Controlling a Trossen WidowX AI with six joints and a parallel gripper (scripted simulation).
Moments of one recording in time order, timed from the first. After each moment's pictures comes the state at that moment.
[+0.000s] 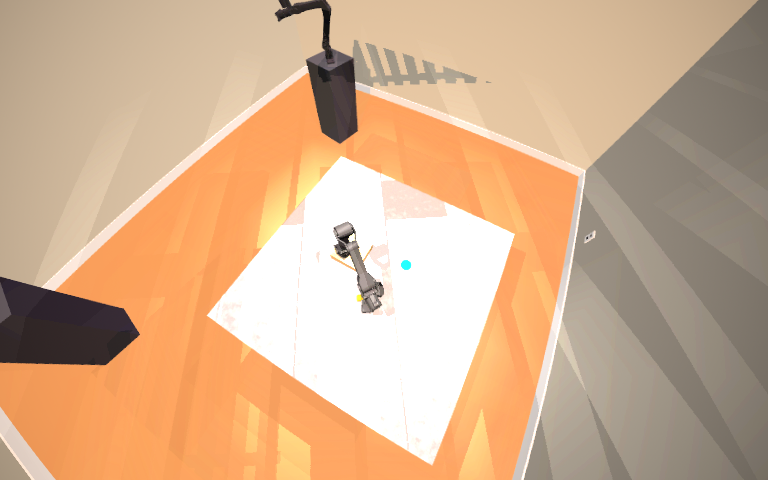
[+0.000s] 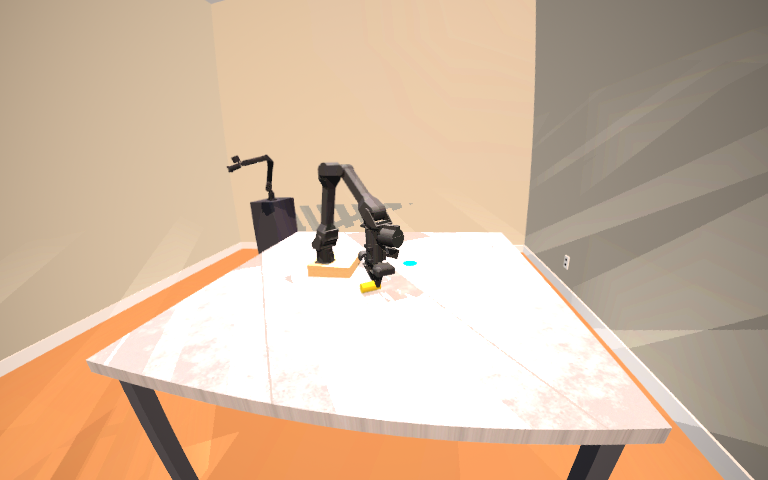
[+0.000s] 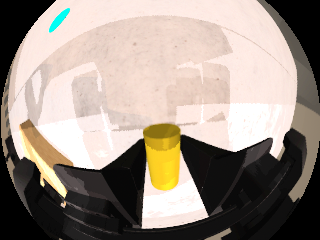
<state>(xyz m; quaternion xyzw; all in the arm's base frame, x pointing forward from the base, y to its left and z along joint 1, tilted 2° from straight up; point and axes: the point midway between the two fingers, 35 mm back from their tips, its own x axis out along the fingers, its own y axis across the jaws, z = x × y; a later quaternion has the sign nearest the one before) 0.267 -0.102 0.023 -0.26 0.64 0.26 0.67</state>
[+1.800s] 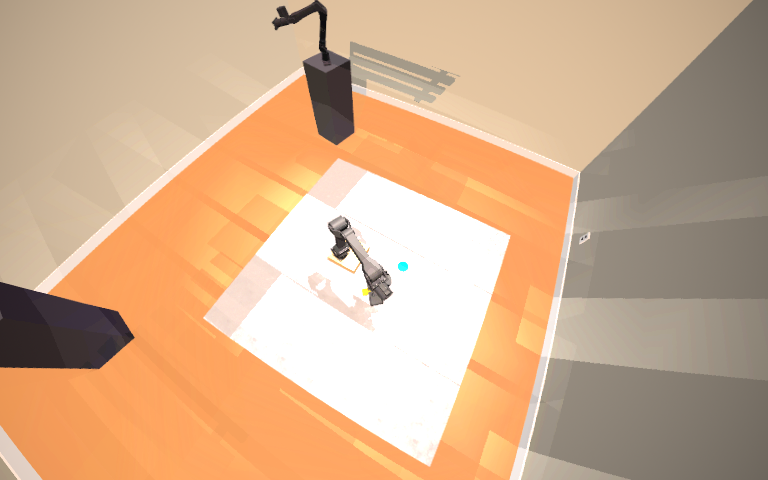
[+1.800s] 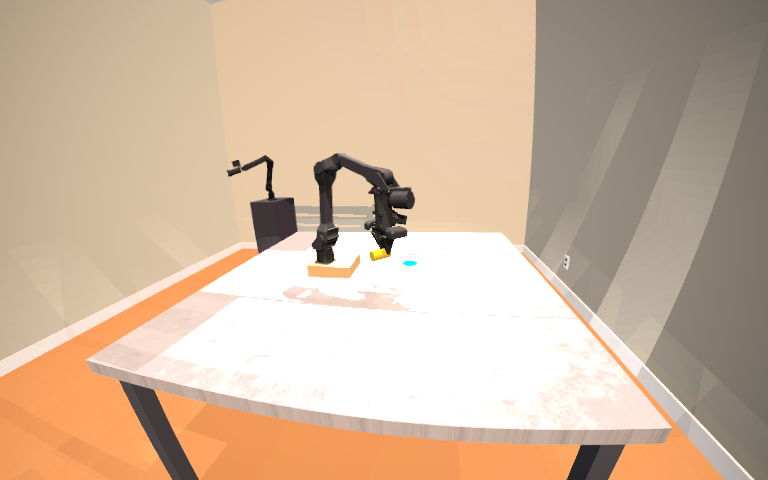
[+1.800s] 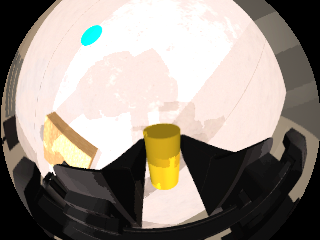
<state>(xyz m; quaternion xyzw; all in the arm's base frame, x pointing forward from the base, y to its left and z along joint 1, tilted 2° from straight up) 0.283 -0.059 0.129 -0.31 0.61 0.30 0.66</state>
